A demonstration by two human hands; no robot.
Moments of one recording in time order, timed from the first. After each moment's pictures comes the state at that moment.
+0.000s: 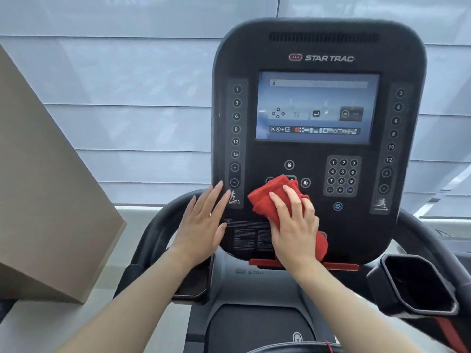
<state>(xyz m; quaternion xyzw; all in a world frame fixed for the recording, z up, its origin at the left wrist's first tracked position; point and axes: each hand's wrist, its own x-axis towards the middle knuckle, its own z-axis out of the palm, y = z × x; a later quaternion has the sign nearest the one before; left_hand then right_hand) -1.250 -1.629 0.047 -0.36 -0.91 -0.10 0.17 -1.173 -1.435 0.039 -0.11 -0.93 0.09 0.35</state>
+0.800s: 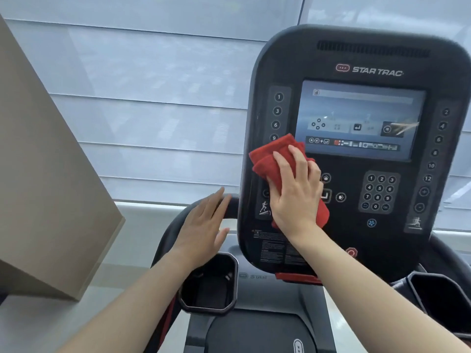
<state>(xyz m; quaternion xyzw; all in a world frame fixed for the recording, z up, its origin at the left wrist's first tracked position) -1.291 -1.680 0.036 -0.36 -0.91 -0.13 0.14 -1.251 -1.486 0.108 -0.10 -0.91 0.11 0.38</state>
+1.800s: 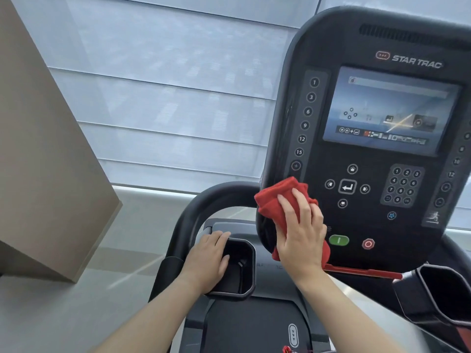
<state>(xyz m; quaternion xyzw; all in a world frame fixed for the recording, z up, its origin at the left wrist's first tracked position) -1.252 -1.721 -0.041 -0.31 -0.93 -0.18 -0.04 -1.199 -1.529 0.034 -0.10 -0.94 0.05 0.33</state>
